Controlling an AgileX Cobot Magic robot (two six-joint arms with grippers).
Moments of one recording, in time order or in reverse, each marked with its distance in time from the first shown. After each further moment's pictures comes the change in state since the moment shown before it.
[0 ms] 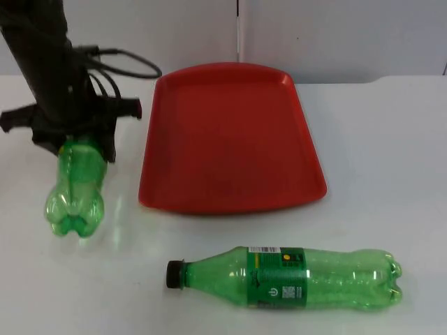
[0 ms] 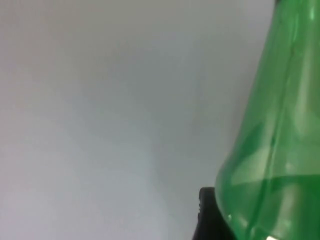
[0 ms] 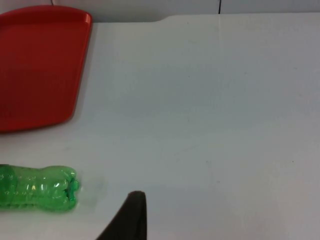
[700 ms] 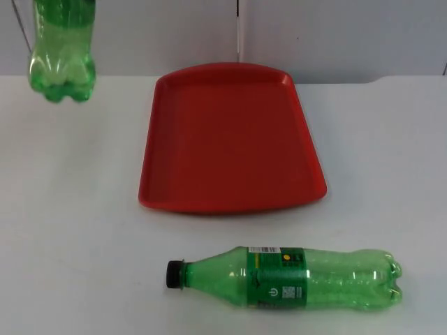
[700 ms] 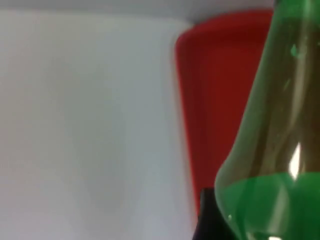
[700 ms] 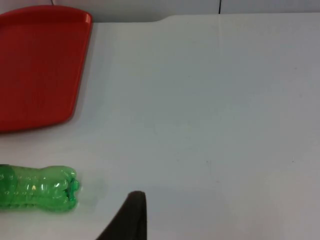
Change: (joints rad) right arm 0.000 0.000 0.000 0.000 0.000 0.000; left arm 0.000 -0.391 0.000 -0.119 -0.161 0.172
